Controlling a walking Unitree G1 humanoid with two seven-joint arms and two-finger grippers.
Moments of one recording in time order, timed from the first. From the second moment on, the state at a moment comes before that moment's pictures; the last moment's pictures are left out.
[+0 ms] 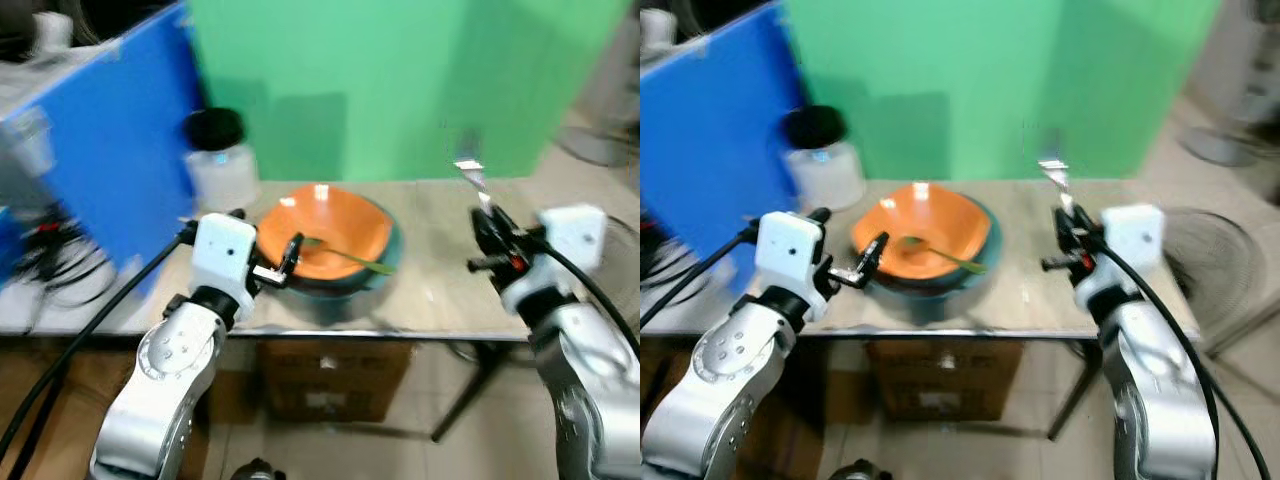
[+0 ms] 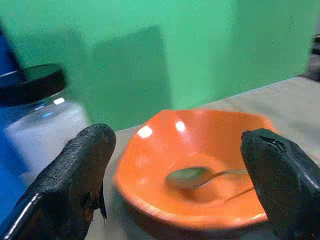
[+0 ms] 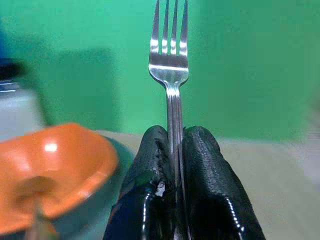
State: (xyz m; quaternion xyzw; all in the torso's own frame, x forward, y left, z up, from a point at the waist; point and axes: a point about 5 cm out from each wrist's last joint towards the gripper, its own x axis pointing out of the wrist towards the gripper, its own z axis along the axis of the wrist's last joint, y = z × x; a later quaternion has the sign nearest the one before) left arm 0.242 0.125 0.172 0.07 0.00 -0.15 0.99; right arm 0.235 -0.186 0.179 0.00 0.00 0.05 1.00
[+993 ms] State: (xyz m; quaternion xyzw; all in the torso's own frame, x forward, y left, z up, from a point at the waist) left arm 0.245 0.117 0.173 0.07 -0.02 -0.17 0.98; right arm 0.232 -0.169 0.167 0.02 0.08 0.01 1.00
